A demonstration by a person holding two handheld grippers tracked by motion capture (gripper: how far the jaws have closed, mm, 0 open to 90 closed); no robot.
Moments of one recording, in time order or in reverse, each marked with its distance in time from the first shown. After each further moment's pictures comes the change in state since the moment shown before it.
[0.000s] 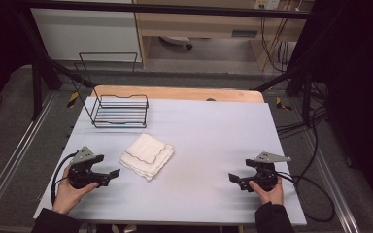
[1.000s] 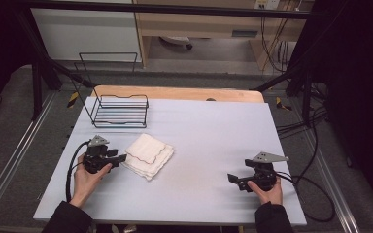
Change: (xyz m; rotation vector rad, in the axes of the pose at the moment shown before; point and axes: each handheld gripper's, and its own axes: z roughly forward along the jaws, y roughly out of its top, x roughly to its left) left arm 0.009 0.025 0.046 0.099 0.069 -0.120; right arm 0.002 0.000 0.003 0.015 -0.010 -0.014
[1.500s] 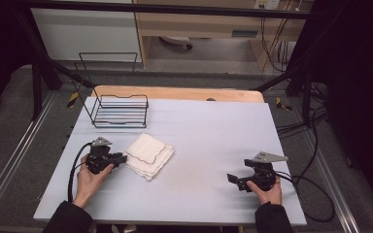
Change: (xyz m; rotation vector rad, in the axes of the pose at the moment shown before) left arm 0.002 -0.004 0.010 0.044 -0.026 -0.030; right arm 0.001 0.001 0.001 0.005 0.001 -0.001
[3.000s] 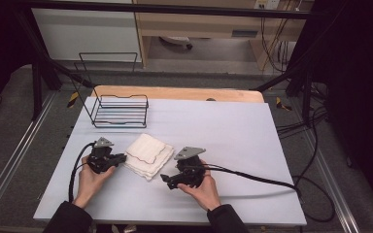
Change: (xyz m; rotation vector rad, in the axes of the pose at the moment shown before) left arm -0.005 0.000 0.001 0.004 0.015 0.045; right arm 0.149 0.068 0.125 0.085 0.098 -0.221
